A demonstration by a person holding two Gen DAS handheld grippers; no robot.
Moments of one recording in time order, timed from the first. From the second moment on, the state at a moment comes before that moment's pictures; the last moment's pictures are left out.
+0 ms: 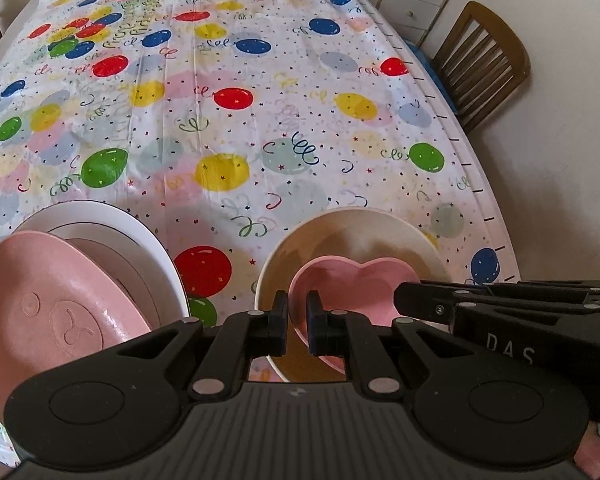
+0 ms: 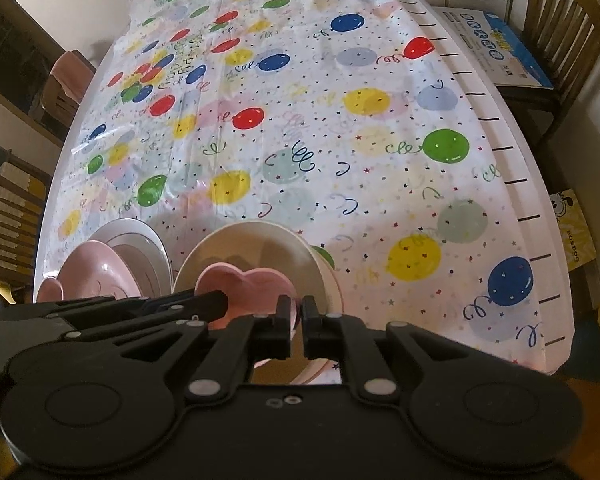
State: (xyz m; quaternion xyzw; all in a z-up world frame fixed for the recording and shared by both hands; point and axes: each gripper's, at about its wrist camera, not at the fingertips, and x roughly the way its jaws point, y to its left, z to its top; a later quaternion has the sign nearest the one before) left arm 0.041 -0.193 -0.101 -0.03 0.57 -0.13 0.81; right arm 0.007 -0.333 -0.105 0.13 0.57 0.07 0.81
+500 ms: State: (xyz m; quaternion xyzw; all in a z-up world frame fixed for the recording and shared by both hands) left arm 0.040 -0.190 -0.099 -0.04 0.57 -0.14 0.81; right arm 0.007 -0.333 -0.100 0.13 0.57 0.07 0.81
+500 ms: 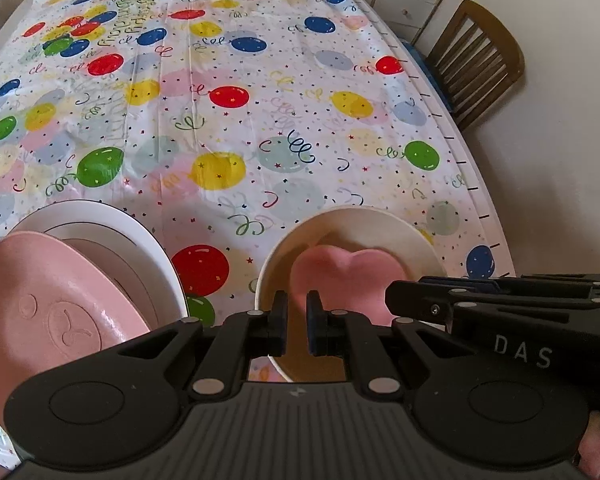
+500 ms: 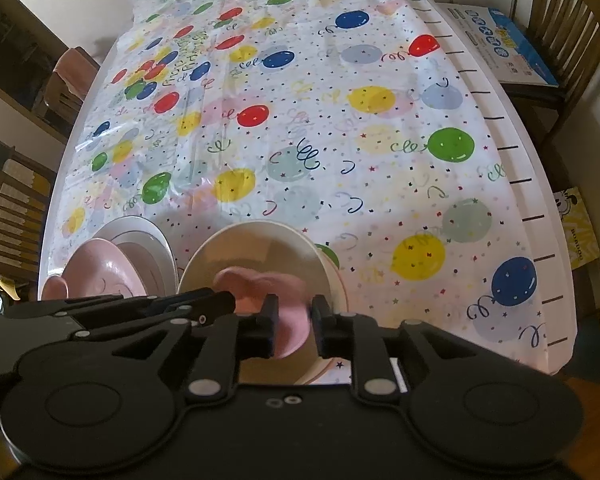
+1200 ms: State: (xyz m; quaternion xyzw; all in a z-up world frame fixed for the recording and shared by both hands) left arm 0.013 -0.175 -0.057 -0.03 0.51 -0.17 0.84; right arm -0.022 -0.332 -0.057 0.11 0.51 0.09 0.85
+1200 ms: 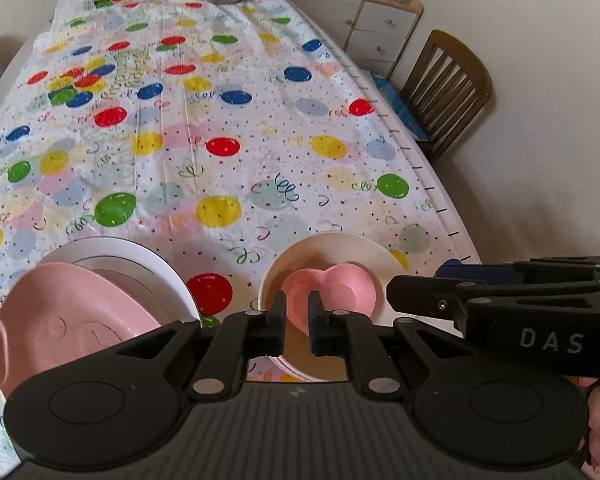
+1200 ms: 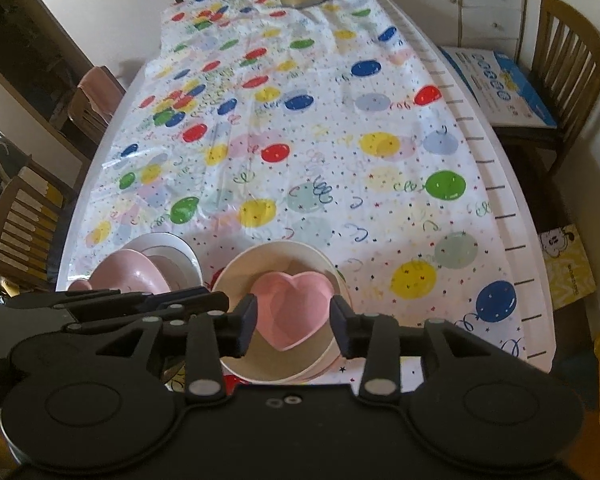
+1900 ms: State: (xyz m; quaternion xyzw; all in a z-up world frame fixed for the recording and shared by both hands) left arm 0.001 -0.149 -0.041 -0.06 0.48 -0.17 0.86; right arm -0.041 -0.339 -0.040 0.12 0.47 0.08 0.87
